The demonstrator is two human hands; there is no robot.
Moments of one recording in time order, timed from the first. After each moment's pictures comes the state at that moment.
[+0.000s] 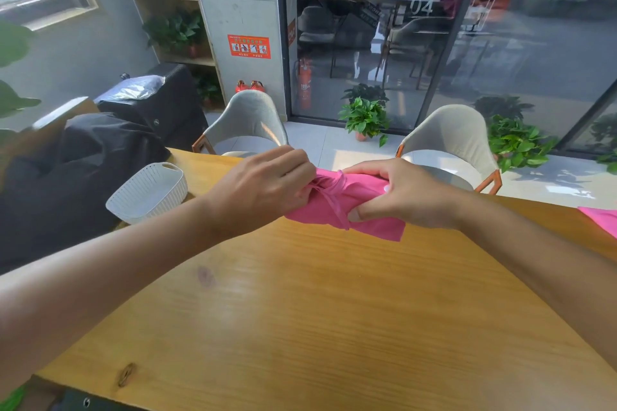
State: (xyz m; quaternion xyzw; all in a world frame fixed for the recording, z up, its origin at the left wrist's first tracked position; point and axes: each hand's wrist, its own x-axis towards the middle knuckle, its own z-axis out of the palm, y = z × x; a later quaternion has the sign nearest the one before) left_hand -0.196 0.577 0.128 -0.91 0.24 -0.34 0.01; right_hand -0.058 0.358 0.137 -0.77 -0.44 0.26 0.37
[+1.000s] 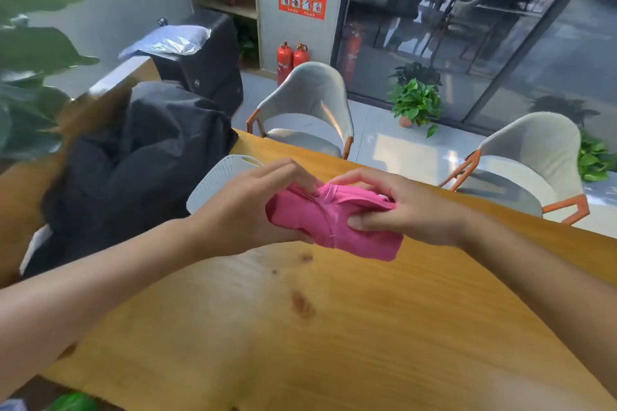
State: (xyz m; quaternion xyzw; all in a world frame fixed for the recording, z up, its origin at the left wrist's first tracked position) left_hand -0.270 0.902 0.073 -0.91 0.11 -0.20 -0.35; right_hand -0.098 0.687 0.102 -0.70 -0.47 0.41 0.35
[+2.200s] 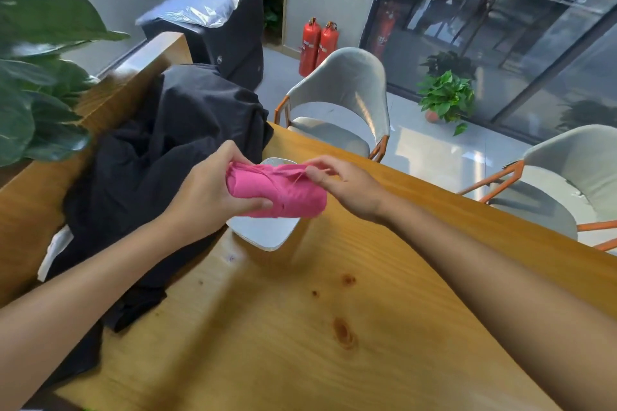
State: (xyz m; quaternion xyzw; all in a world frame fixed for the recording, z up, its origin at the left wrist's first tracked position) left_hand -0.292 1.084 -0.016 -0.87 -0.21 -0.16 -0.43; right_hand -0.096 0.907 0.004 -0.78 -0.43 0.32 0.32
